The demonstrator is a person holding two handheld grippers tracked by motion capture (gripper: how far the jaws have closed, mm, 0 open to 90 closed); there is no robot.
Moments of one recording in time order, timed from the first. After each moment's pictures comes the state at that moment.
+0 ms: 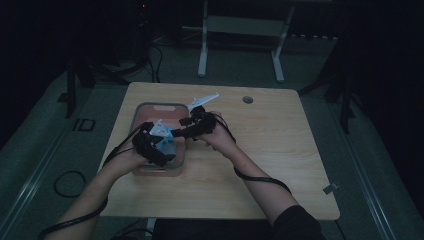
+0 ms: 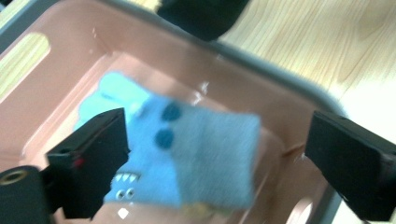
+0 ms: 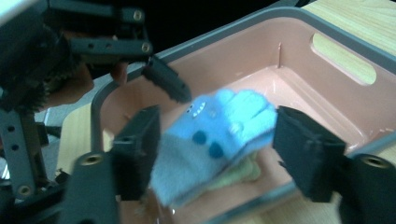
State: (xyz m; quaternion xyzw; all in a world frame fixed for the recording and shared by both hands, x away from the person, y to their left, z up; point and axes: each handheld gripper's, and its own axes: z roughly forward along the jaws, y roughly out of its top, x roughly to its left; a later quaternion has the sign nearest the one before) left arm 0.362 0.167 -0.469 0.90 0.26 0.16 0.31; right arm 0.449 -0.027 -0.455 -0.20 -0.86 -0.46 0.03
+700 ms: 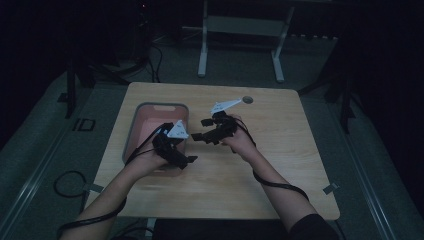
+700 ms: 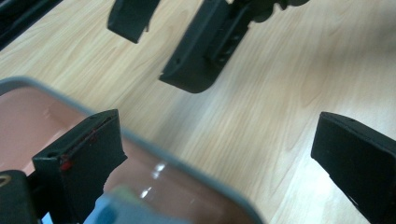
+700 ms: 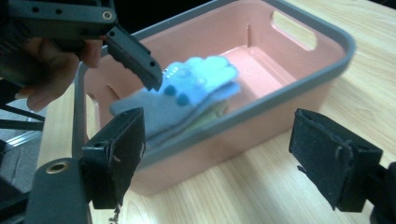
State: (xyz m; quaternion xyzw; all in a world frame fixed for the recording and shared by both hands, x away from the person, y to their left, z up) left arm 0.356 0.114 -0.459 0.89 0.22 0.15 0.38; right arm 0.448 -0.088 -0.463 -0.20 -0.86 -0.47 0.00
